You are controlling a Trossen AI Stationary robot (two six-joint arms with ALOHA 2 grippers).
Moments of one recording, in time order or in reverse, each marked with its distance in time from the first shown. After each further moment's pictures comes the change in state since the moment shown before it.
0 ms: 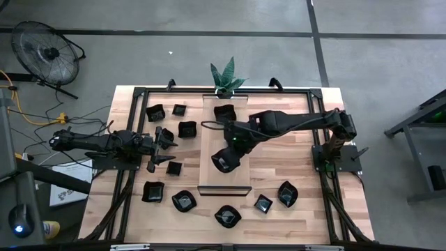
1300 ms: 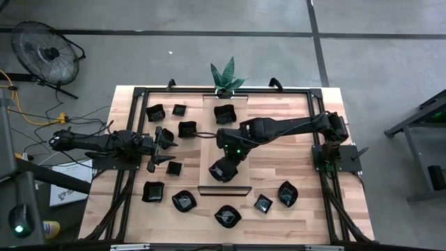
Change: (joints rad) left arm 0.000 0.000 0.000 0.000 0.000 0.000; right arm 0.015 0.085 0.001 0.048 -0.096 -0.106
